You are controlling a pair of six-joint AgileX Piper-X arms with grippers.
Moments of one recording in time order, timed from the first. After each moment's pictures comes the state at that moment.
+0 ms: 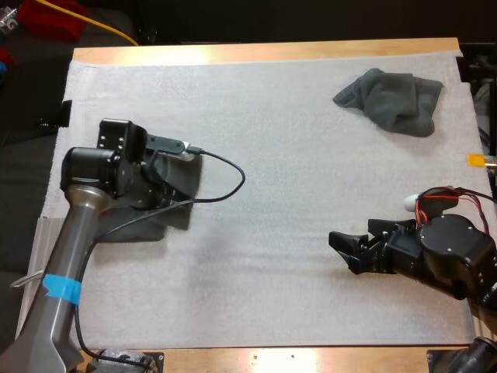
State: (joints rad) left arm -0.07 1.34 -1.16 1.23 0.13 -1.64; right arm 0.75 0.74 -0.84 0.80 -0.09 -1.30
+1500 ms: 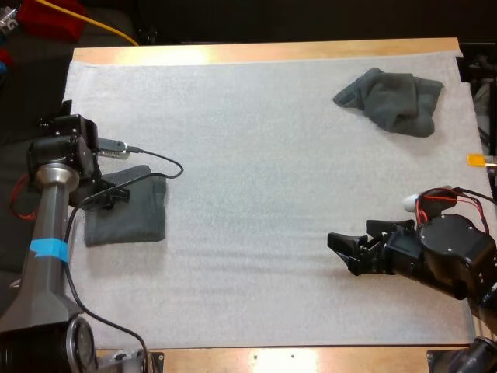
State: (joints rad) left arm 0.18 1.49 -1.17 1.15 -0.33 -1.59; right arm 0.75 0.74 -0.84 0.80 -0.11 -1.30
